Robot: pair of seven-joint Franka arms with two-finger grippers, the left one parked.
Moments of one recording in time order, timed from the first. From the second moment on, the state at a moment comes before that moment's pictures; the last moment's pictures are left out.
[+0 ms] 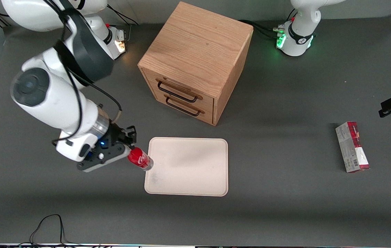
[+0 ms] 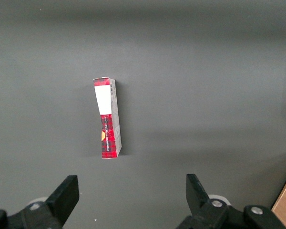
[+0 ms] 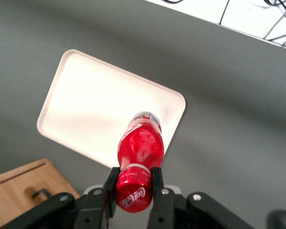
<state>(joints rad) 0.19 0.63 0.35 -1.00 -0.14 1.74 0.12</state>
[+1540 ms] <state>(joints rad) 0.19 0.89 0.35 -1.05 -0.23 1.97 0.19</state>
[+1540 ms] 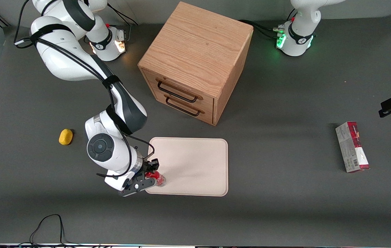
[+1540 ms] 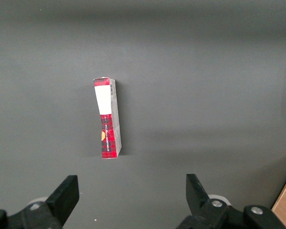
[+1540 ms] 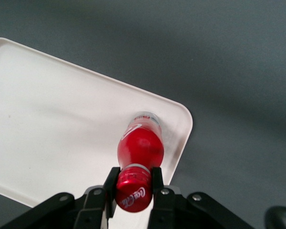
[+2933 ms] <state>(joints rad) 0.11 0.42 0.20 -1.43 -0.05 1.91 0.25</state>
